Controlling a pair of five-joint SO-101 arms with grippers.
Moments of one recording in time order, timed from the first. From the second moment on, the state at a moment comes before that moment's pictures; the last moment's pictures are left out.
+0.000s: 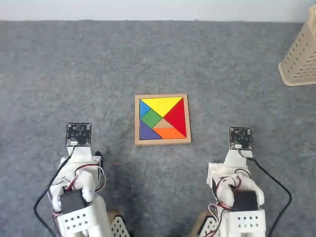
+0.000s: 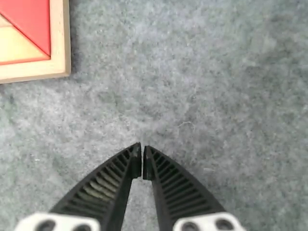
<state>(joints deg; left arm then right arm) -23.5 -103.3 97.3 72.0 -11.1 -7.1 -102.7 95.5 74.7 -7.7</state>
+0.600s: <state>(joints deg) -14.5 -103.3 97.3 72.0 -11.1 -7.1 -102.7 95.5 74.7 -7.7</state>
